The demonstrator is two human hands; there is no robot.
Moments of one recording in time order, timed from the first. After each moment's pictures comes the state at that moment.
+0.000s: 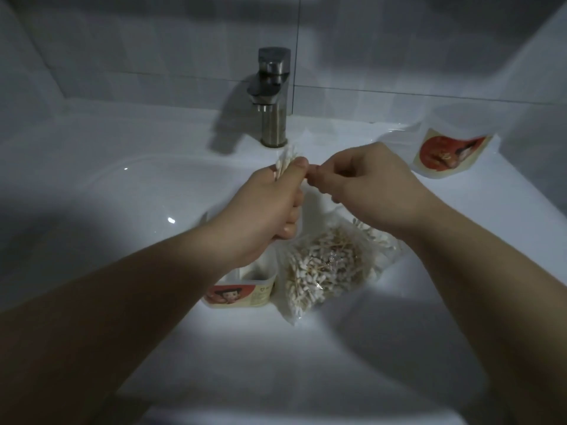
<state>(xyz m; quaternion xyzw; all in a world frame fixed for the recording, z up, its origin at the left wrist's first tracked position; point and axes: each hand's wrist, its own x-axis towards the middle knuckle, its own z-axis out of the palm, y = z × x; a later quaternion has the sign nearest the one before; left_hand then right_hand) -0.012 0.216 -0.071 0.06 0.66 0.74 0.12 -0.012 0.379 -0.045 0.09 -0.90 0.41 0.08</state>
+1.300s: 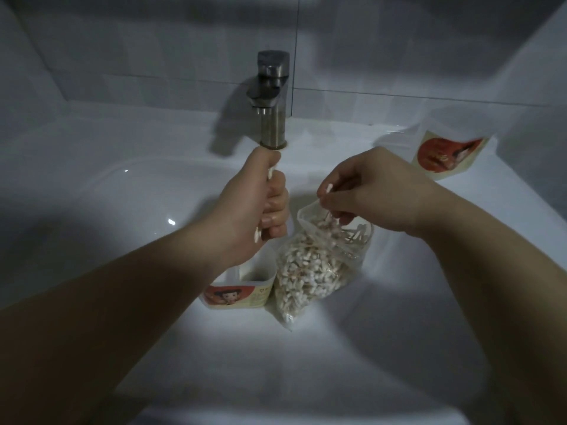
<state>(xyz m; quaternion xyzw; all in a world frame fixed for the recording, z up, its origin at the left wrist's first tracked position) -0.017 0.205 -0.069 -0.01 0.58 0.80 0.16 -0.013 0.395 -0.034 0.10 -0.92 0.37 -0.01</state>
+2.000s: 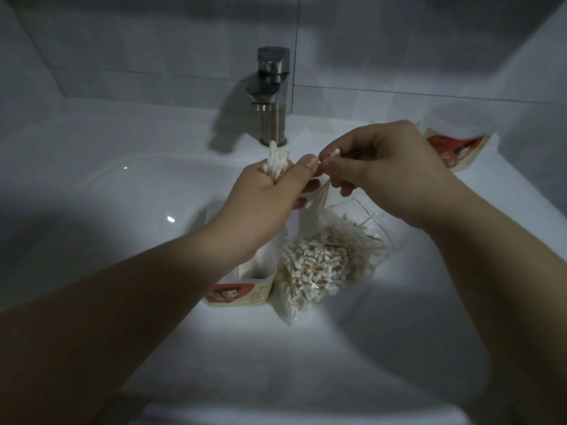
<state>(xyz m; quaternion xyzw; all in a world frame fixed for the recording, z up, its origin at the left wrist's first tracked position) -0.015 0.211 -0.082 0.11 0.73 0.67 -0.01 -0.009 0.392 -0.026 0.14 -0.86 0.47 0.11</state>
